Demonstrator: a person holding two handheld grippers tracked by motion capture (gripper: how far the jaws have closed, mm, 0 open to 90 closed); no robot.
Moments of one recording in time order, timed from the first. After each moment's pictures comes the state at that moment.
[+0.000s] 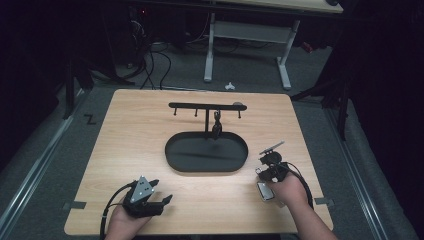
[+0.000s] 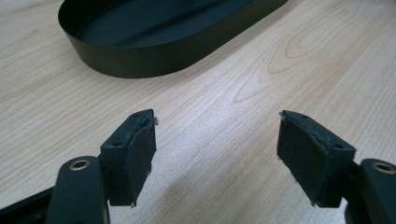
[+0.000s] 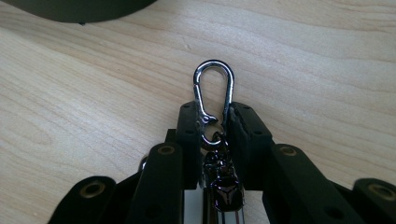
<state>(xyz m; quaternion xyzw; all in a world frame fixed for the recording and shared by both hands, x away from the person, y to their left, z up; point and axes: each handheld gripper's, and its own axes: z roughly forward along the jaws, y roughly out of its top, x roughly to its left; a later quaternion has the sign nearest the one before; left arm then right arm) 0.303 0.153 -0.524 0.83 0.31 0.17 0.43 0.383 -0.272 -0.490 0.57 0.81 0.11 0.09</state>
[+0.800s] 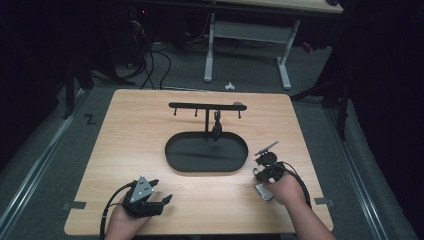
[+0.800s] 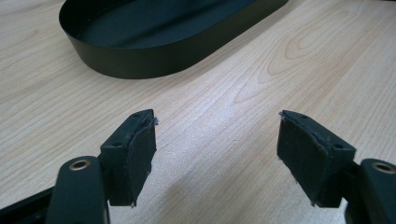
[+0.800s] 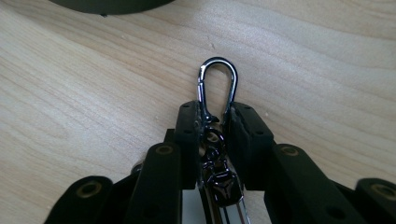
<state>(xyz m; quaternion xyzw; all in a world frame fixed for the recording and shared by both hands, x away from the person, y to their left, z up) 0.303 0.153 -0.523 0.83 0.31 0.17 0.43 0.384 -0.260 -0.490 0.55 0.83 0.10 0.08</state>
